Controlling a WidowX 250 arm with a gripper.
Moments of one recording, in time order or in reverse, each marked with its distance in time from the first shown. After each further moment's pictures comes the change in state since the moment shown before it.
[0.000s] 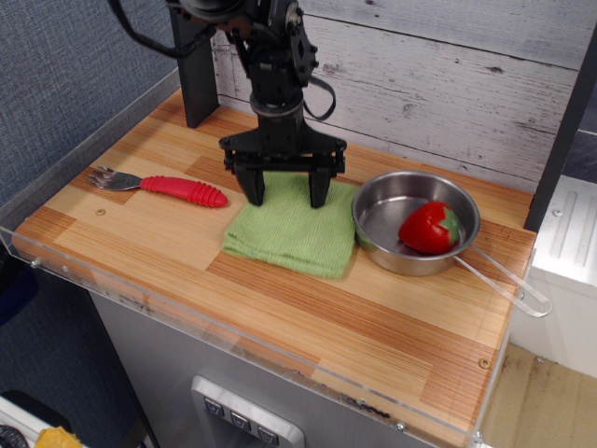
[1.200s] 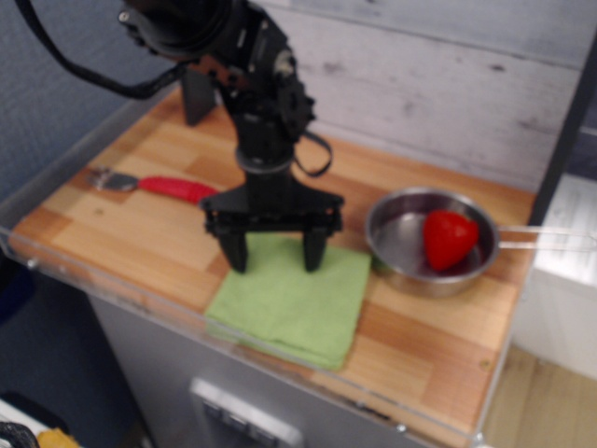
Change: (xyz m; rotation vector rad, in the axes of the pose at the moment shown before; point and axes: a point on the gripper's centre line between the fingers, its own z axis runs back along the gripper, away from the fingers) arm -0.056 -0.001 0.016 0.015 -0.006 0.078
